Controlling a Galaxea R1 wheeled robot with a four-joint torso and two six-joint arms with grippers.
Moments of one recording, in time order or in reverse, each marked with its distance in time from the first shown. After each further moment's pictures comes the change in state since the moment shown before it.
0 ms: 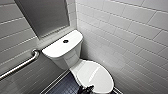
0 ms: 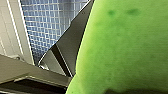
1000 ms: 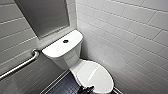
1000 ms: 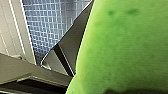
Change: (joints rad) left arm 0.002 0.003 -0.007 0.060 0.004 -0.004; right arm 0.005 0.014 0.000 0.000 0.001 0.000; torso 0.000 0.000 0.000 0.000
